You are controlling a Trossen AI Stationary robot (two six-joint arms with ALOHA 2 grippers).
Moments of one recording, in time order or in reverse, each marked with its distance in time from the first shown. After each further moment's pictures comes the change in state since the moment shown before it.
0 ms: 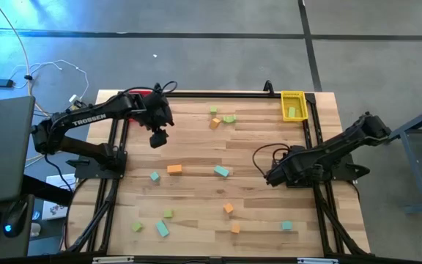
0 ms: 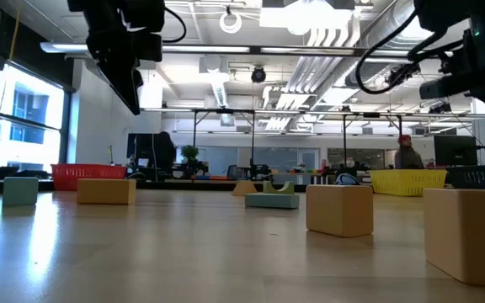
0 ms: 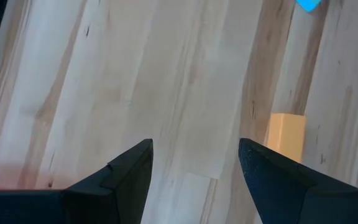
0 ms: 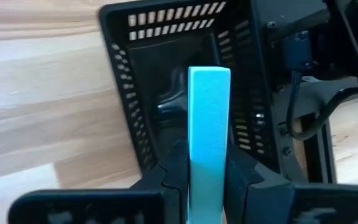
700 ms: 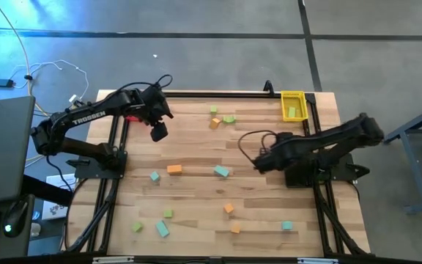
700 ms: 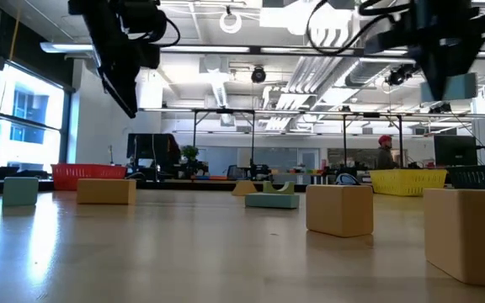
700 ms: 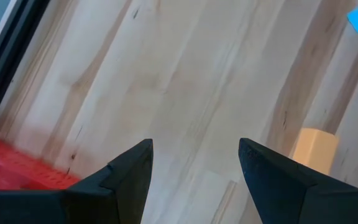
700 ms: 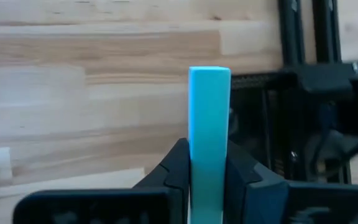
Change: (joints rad) left arm 0.087 0.000 0.000 -0.001 -0.055 -0.084; right arm -0.126 0.071 0.315 -0.136 0.189 -0.205
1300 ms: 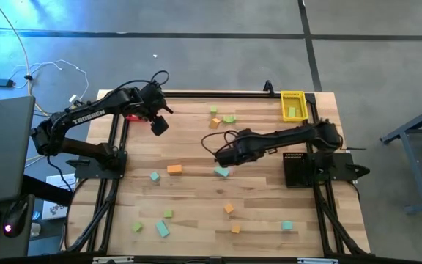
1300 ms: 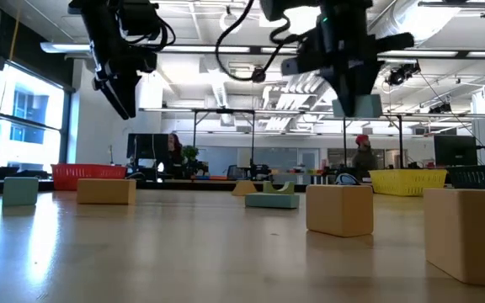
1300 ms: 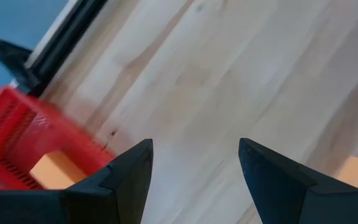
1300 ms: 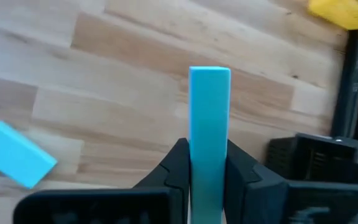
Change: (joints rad) left arm 0.039 0.000 0.000 -0.002 -0.142 -0.122; right arm -0.144 0.444 0.430 -0.003 0.100 -0.470
